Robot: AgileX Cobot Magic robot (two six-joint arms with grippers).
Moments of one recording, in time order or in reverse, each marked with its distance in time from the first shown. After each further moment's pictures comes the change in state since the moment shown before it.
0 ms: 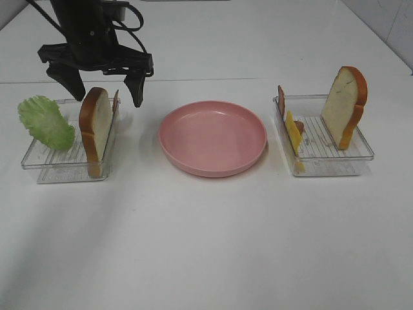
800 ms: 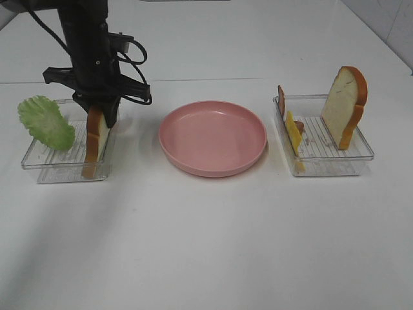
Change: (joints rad) left arm 0.003 0.085 -0.002 0.053 0.017 0.014; right arm 0.000 0.000 0.000 0.000 0.000 0.000
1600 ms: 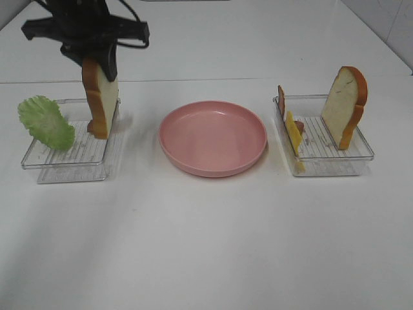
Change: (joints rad) left arm -0.029 -0.244 0.040 -0.069 -0.007 -0.070; right arm 0.000 0.000 0.000 0.000 0.000 0.000
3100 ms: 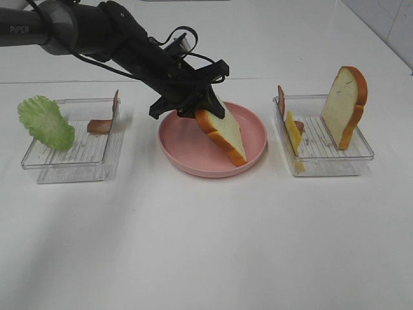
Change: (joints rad) left arm -0.024 0.353 0.006 -0.828 -0.430 0.408; right arm 0.000 0.000 0.000 0.000 0.000 0.000
